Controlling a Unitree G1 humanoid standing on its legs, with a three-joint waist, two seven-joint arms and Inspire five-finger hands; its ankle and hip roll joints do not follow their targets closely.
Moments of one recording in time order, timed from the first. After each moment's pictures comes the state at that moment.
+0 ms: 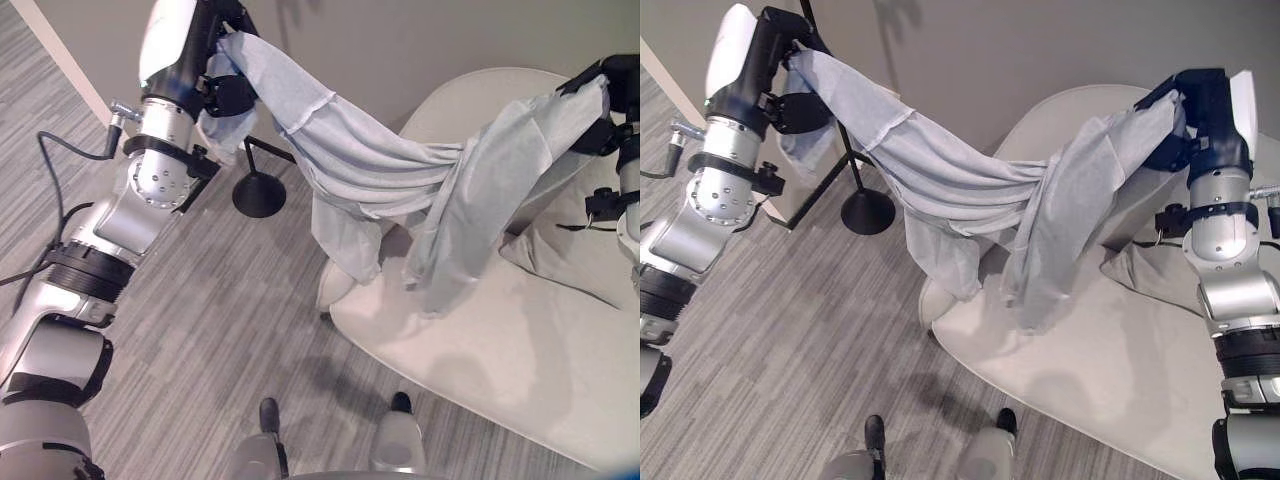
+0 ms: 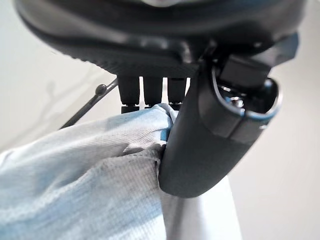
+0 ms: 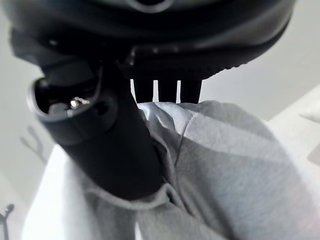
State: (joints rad) left arm -0.95 0.74 -0.42 0.31 0.05 -0.11 0.34; right arm -0.57 -1.06 0.10 0.29 0.20 -0.06 -0.25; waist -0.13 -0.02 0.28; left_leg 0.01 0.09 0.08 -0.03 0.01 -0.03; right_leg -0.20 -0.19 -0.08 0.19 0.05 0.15
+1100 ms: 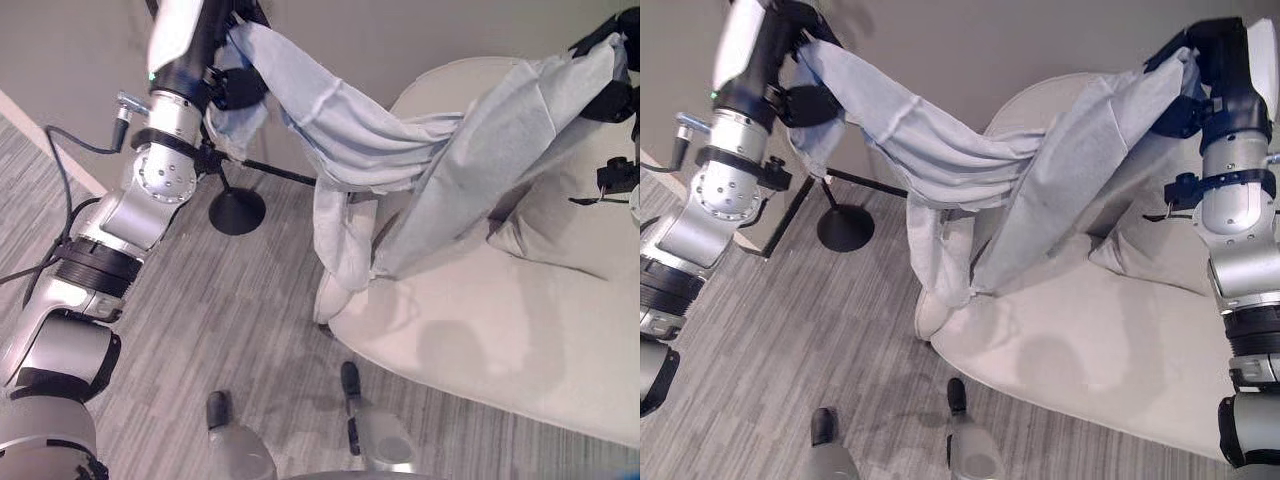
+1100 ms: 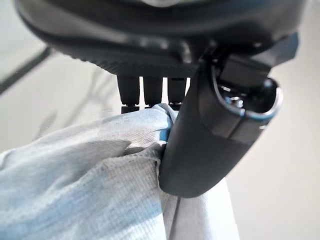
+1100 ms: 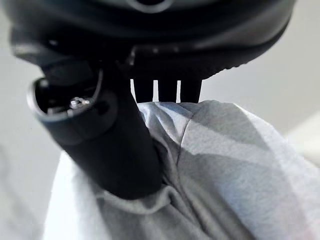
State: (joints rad) left arm -0.99 0.81 -0.54 0.33 0.03 -0.13 0.32; right arm -0.72 -1.09 0.13 0.35 0.16 -0.05 -0.27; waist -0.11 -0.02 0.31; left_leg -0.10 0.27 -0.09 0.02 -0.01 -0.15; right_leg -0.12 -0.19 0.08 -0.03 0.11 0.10
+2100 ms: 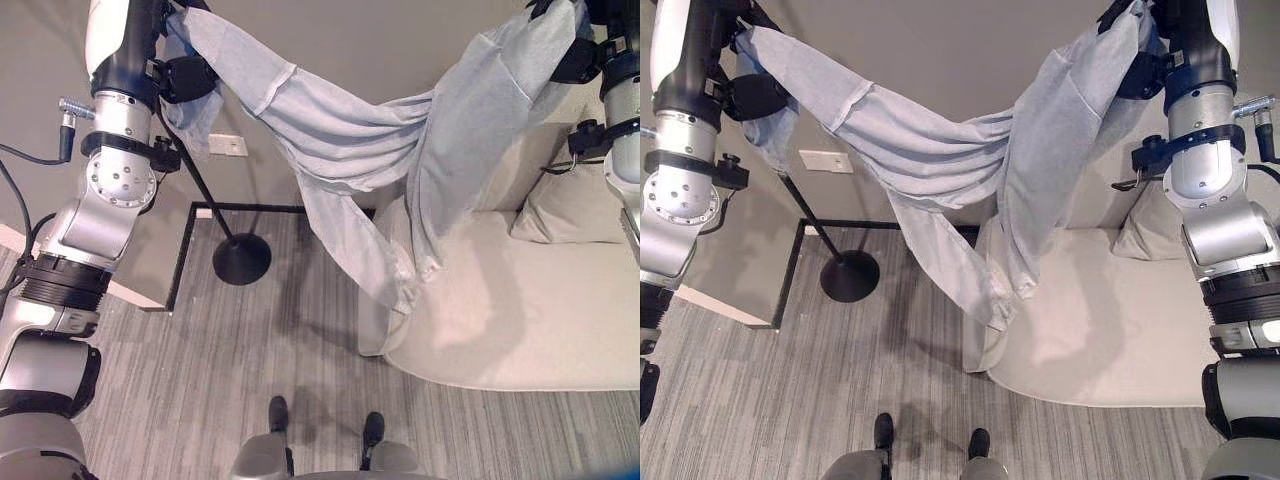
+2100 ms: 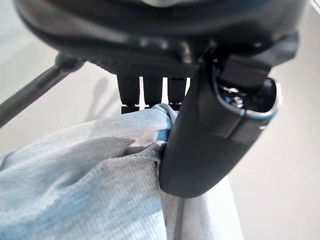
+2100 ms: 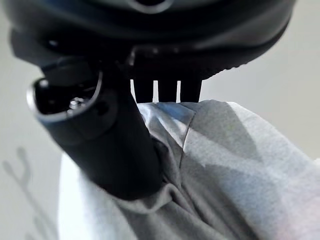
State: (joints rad) left arm -0.85 0.86 -0.27 0.26 0.04 -0.10 0.33; right arm -0.91 -1.04 0.28 0.30 0.16 -0.04 -0.25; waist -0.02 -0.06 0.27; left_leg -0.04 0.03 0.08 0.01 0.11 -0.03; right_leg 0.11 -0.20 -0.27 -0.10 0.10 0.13
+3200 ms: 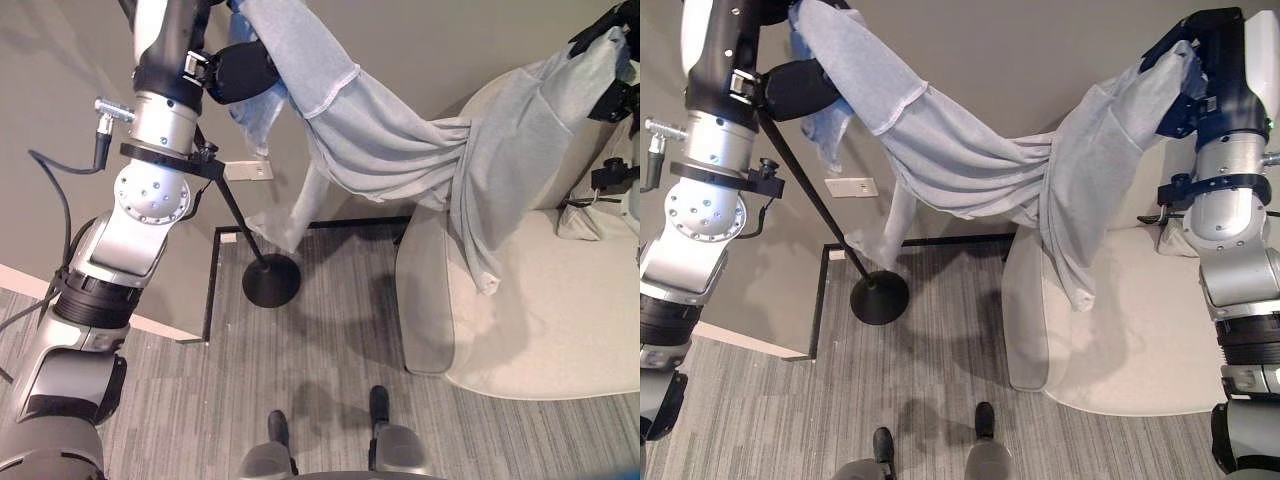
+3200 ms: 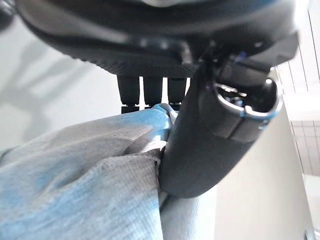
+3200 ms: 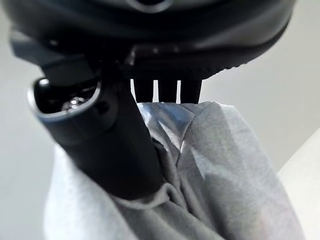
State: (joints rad) left arm -0.74 0.74 -0.17 -0.05 -0.03 -0.15 0.27; right arm -0.62 -1.03 0.02 0.18 0.04 -0.02 -0.29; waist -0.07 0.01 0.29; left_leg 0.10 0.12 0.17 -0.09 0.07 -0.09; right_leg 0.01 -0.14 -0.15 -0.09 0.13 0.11
